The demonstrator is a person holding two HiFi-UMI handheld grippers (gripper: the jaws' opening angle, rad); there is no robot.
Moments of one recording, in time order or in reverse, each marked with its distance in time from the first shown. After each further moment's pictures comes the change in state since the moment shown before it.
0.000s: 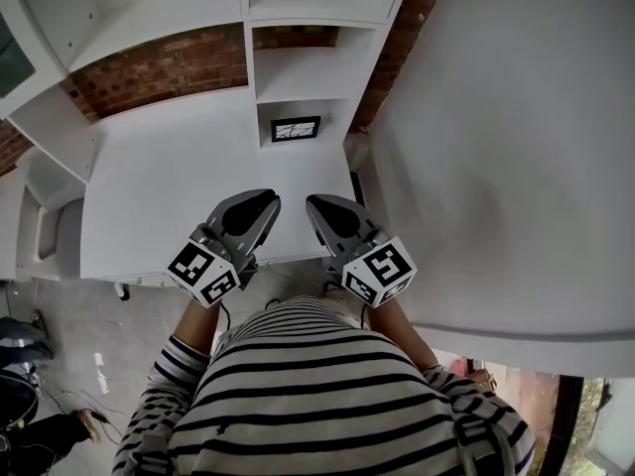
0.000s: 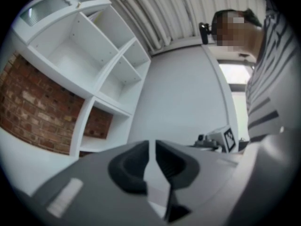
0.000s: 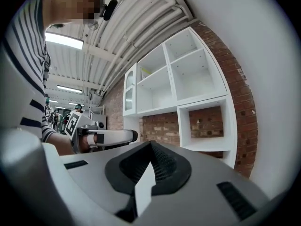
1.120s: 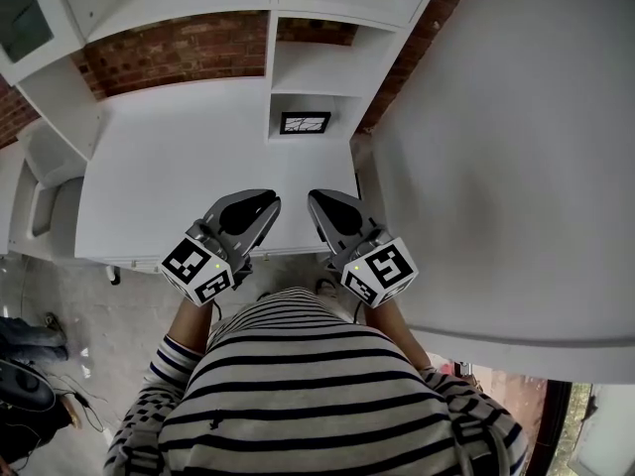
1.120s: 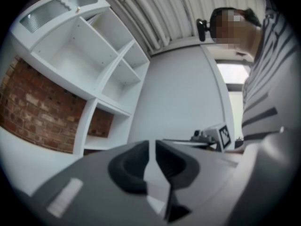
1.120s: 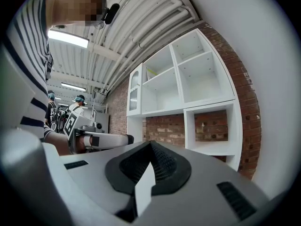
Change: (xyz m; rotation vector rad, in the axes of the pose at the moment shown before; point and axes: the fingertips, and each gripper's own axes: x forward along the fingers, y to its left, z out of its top) left arm -0.035 -0.008 0.004 0.008 0.016 -0.004; right arm 0.007 0.029 0.010 -0.042 -0.006 0.023
